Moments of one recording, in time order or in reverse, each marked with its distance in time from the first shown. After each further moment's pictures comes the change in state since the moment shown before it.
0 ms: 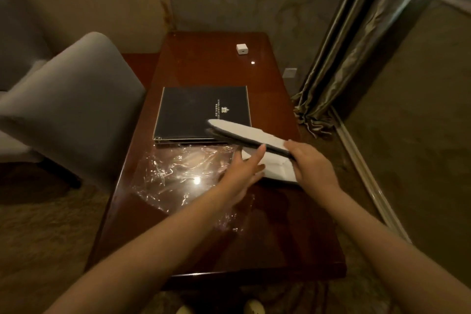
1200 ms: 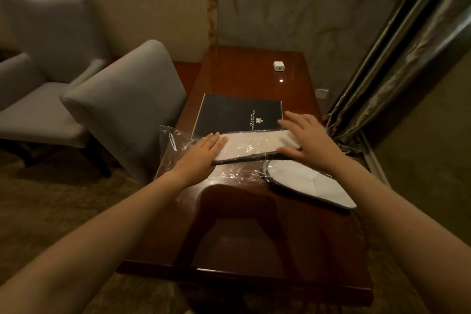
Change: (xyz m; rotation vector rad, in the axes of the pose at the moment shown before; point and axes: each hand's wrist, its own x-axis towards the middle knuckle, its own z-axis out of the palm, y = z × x) left_hand -0.018 0.039 -0.177 1.675 0.175 0.550; right_hand 0.087 -0.055 -0.016 -0.074 -0.105 -0.363
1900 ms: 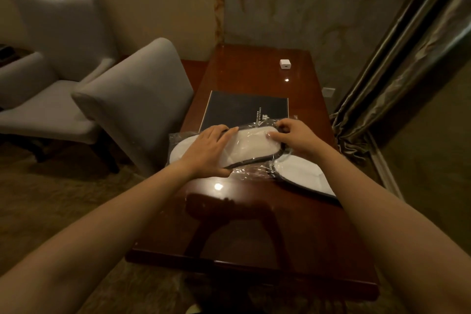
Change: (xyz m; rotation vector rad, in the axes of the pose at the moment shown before) left_hand -0.007 0.011 -0.021 0.104 0.051 0.062; right_hand 0.025 -0.044 0.004 0.942 -0.155 0.423
